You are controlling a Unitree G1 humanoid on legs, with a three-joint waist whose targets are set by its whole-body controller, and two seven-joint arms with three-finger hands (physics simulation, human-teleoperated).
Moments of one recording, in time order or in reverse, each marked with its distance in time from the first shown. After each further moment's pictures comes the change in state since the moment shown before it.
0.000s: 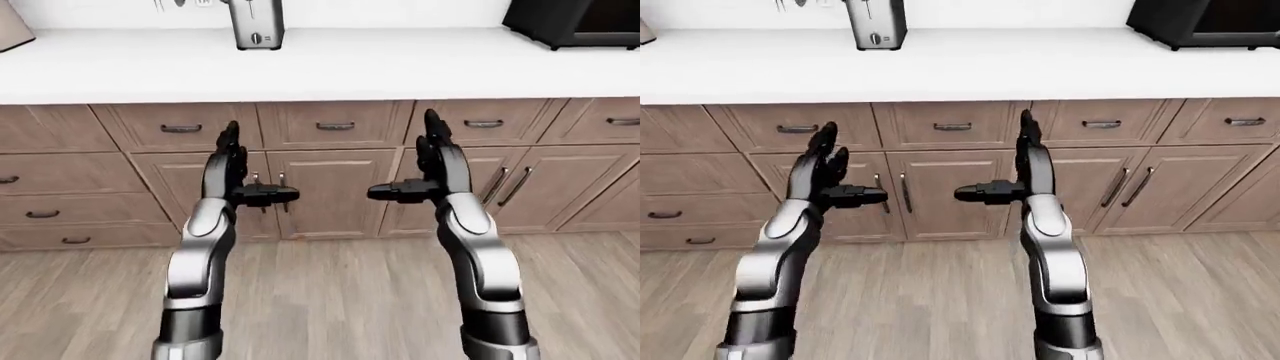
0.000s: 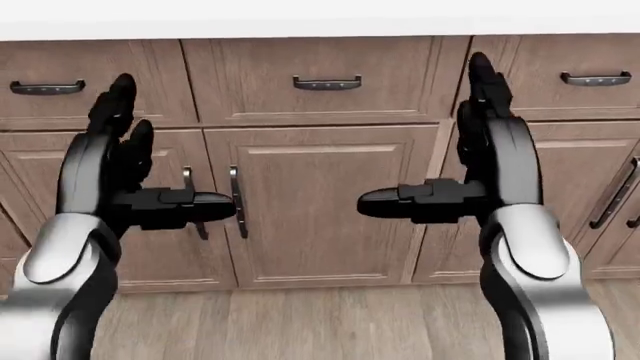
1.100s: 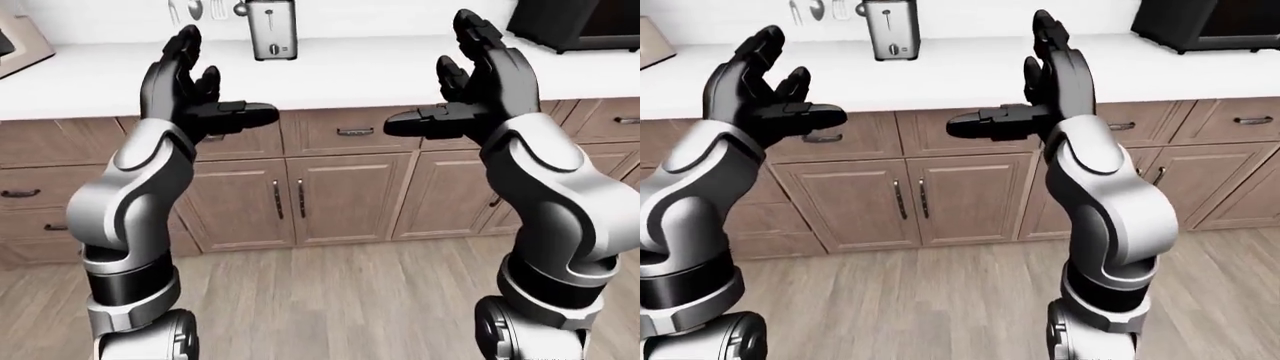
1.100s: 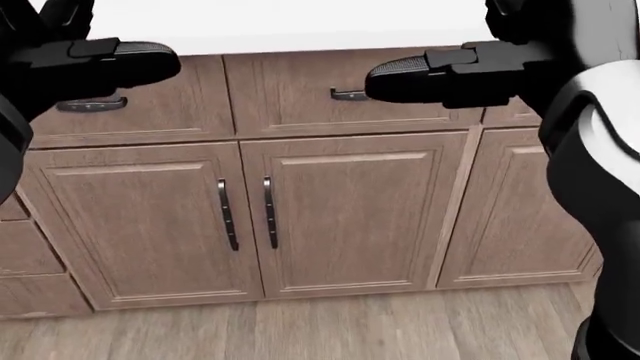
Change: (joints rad) left arm -0.319 0.211 0.085 -0.219 -0.357 0.383 0.191; right arm -0.382 -0.172 -0.079 -0.300 0.290 0.553 -0.125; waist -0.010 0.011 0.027
